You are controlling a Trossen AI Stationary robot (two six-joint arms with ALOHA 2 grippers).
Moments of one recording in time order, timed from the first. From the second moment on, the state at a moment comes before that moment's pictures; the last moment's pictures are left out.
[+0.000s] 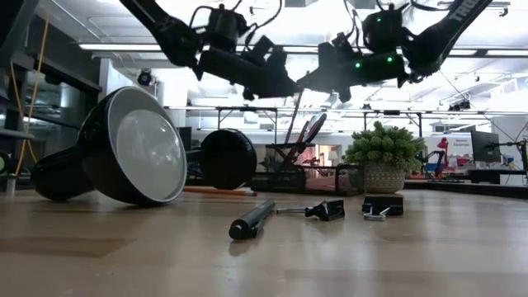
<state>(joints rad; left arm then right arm) 0.54 1.80 1.13 0.47 0.06 0.10 -0.58 1.47 0.69 0.78 -0.14 0.08</state>
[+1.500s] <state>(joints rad) 0.53 1.70 1.13 0.28 0.01 0.11 -0.61 1.46 0.76 0.56 -0.24 0.06</state>
